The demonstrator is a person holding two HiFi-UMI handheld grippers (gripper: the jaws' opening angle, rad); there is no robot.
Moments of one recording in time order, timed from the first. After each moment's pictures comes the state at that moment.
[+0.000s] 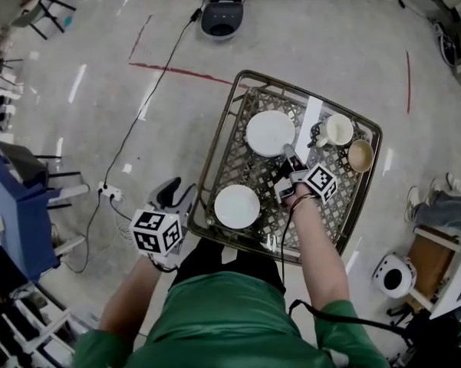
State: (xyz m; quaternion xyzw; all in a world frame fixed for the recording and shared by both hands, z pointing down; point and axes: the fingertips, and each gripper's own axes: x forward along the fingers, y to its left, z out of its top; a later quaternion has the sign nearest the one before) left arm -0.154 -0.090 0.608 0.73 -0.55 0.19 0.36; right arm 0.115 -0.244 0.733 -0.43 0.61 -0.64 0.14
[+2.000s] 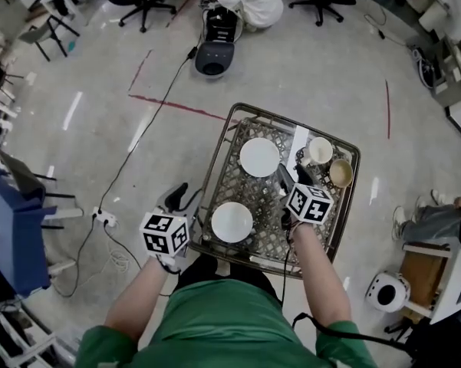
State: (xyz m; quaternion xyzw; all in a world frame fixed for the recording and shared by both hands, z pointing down) left arm -0.141 -0.103 0.562 0.76 -0.55 0.13 0.31; right arm 0.116 -0.223 0.600 -0.51 0.78 -0.33 -0.16
